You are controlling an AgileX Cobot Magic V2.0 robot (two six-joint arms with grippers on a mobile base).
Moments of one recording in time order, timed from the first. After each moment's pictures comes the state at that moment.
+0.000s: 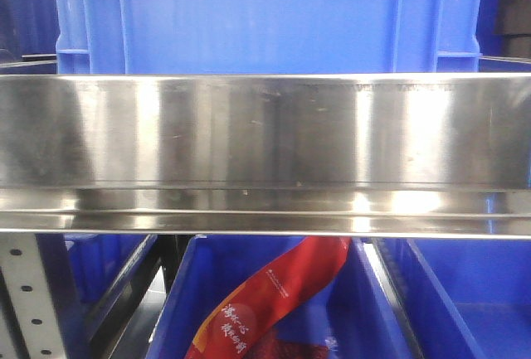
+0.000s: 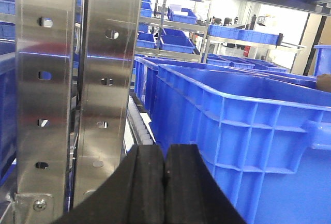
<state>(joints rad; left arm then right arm) -0.21 0.32 -0.40 -0.07 0.09 -0.05 -0.02 0.01 0.00 0.11 -0.04 -0.08</state>
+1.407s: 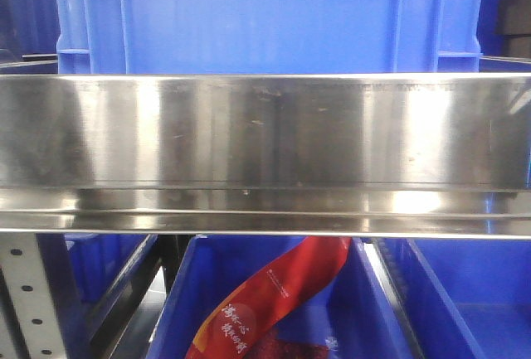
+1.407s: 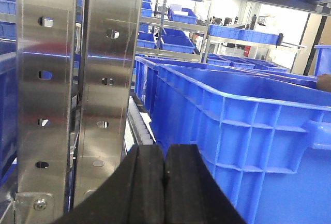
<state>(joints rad) -0.21 0.32 -0.40 -0.07 0.09 -0.05 -0.01 0.01 0.00 0.14 -0.03 -0.07</state>
